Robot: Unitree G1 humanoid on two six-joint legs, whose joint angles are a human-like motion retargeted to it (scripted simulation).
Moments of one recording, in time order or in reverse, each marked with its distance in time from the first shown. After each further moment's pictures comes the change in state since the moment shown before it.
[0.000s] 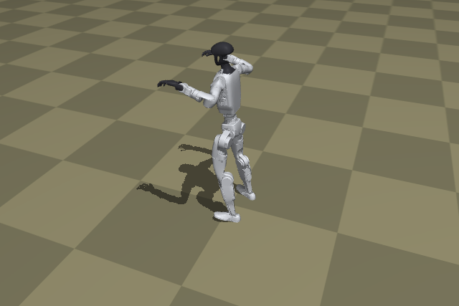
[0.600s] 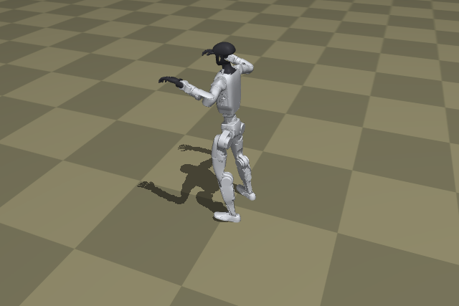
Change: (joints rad) left arm -0.031 0.058 -0.038 -0.010 -0.057 0.003 0.015; right arm 0.010 -0.035 -0.001 -0.018 0.031 0.000 0.002; waist -0.008 0.006 -0.031; left_leg 0.006 -0.001 -0.002 0.003 -0.001 -0.005; right_leg 0.012 -0.002 -0.005 -0.002 -0.001 0.000
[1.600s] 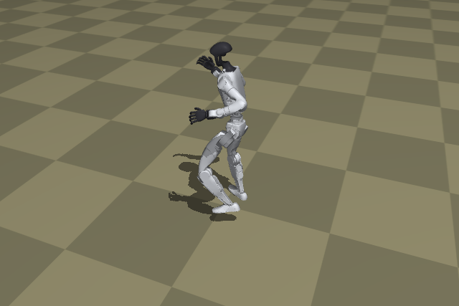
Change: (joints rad) left arm 0.206 -0.866 -0.519 -0.151 -0.254 -0.073 0.130; right arm -0.349 0.500 0.455 -0.356 0.448 -0.192 -0.353; waist 0.186 0.009 0.374; left_leg -0.360 0.131 -0.101 1.010 -0.077 0.186; right_leg -0.175 -0.092 0.074 0.403 -0.077 -0.056
